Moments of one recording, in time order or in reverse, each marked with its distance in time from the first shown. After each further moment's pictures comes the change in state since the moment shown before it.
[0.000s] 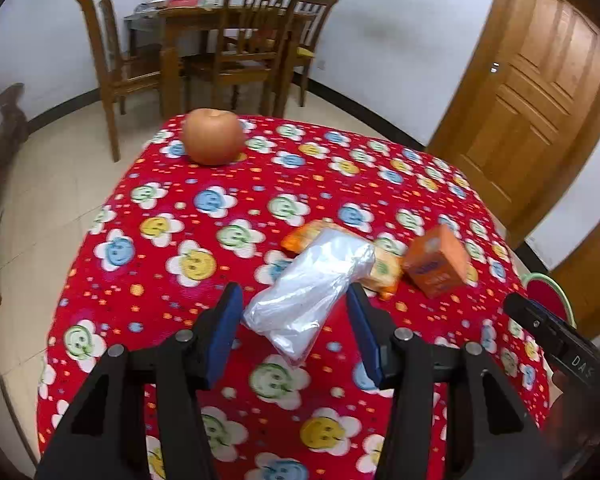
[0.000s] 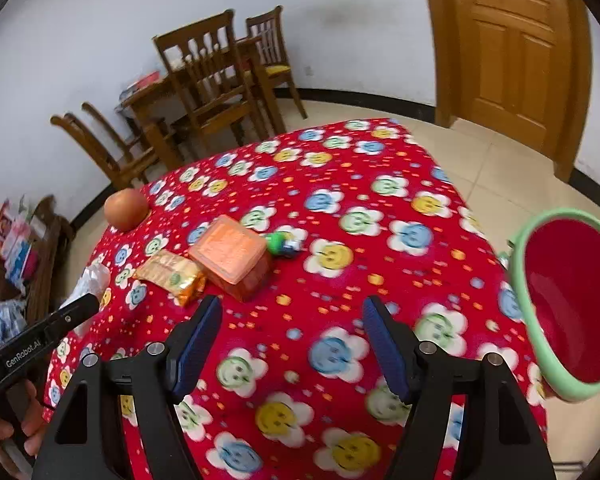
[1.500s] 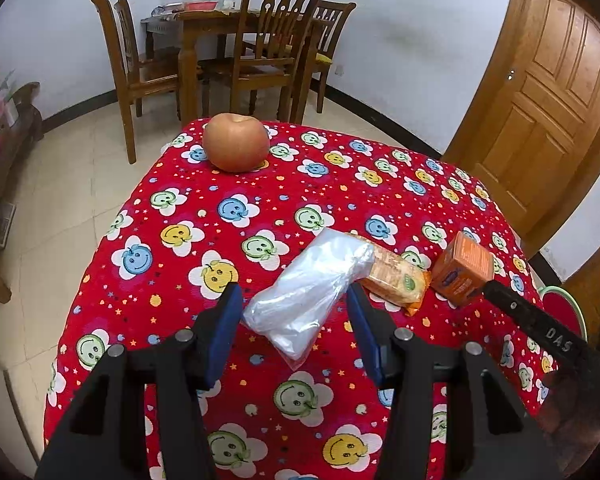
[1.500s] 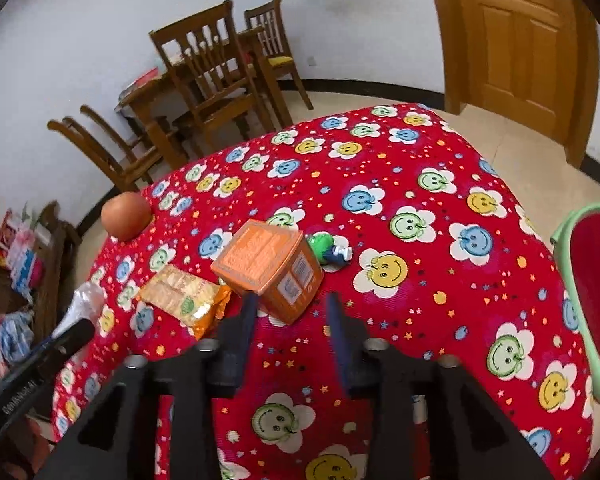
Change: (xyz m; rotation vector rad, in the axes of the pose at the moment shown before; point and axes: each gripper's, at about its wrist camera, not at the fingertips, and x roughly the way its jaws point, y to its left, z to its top) left arm 0.010 0.010 0.005 -0.019 -0.022 0.043; right arm 0.033 0.009 0.013 0.088 0.013 0.037
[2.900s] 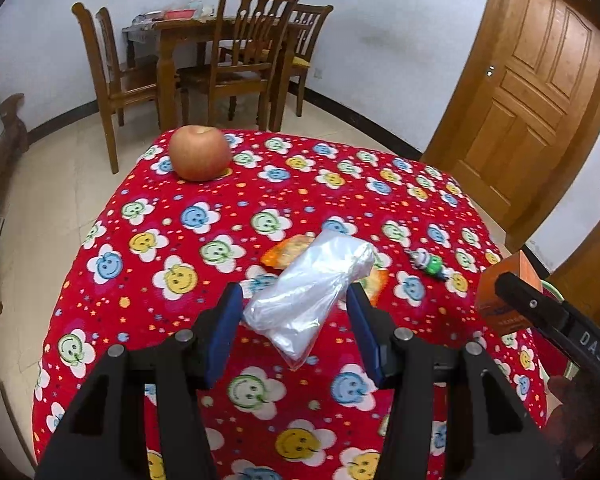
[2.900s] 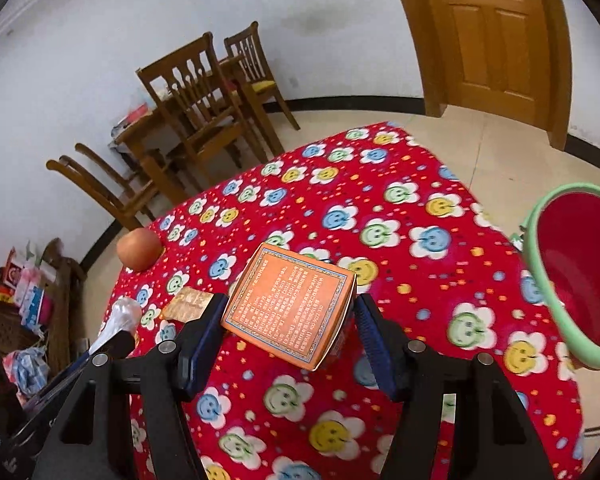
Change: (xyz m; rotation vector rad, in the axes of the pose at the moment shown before) left arm -0.011 -0.037 -0.002 0.050 -0.014 -0.056; right arm -0.057 -0.012 -0.006 0.077 -0.085 -0.012
